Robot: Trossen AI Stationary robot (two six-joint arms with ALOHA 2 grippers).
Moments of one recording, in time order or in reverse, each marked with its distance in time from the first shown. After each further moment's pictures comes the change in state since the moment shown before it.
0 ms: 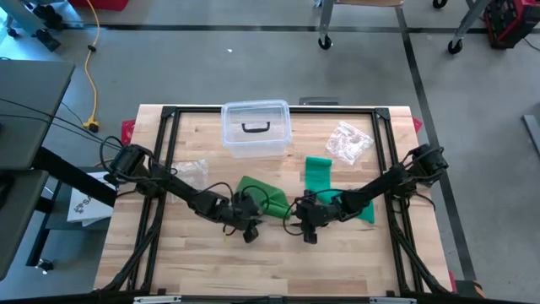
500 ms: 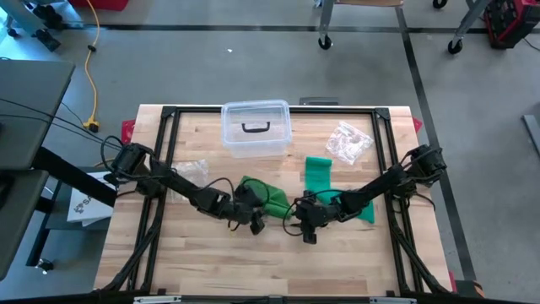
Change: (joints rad) left arm 0.067 0.004 0.000 0.121 -0.115 0.015; right arm 0.000 0.014 0.000 0.021 0.000 -0.002
